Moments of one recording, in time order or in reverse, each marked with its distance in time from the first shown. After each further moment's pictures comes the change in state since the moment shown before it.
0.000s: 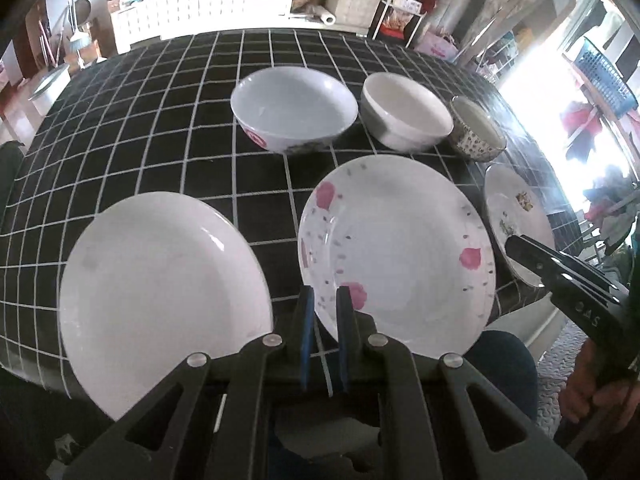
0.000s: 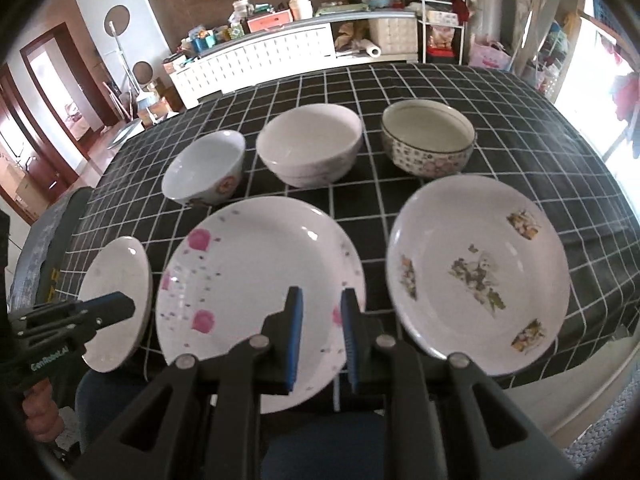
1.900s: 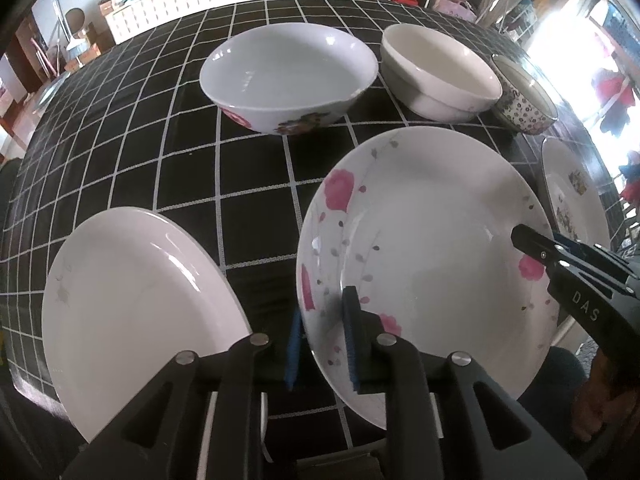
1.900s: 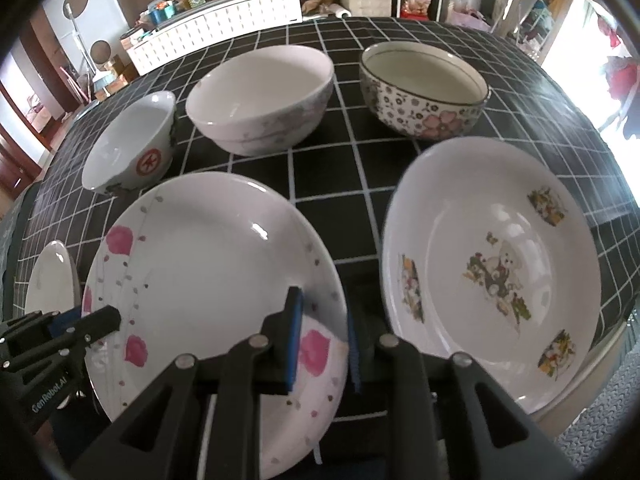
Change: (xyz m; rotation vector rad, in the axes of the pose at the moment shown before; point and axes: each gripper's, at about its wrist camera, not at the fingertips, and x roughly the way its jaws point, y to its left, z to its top) left arm 0.065 -0.011 0.024 0.055 0.089 0.122; right arm 0.063 -0.011 0.011 0.032 0.128 -0.127
